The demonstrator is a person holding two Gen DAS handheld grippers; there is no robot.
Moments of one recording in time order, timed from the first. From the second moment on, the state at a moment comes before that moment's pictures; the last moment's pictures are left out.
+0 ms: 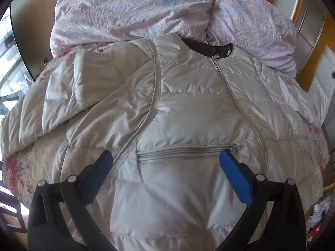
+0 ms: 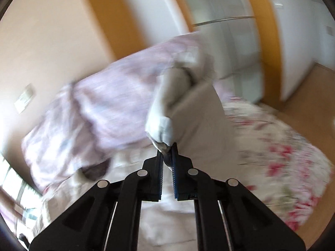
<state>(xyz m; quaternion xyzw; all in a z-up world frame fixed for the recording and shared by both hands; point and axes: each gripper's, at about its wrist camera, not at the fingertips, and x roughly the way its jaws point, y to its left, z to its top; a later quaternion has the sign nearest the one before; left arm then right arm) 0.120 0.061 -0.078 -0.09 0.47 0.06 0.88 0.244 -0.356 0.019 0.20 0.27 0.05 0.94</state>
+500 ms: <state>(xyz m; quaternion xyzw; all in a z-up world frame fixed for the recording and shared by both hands) 0.099 0.089 -0.073 -0.13 0.44 0.07 0.88 0.265 -0.155 -0.040 0.11 0.39 0.26 0.88</state>
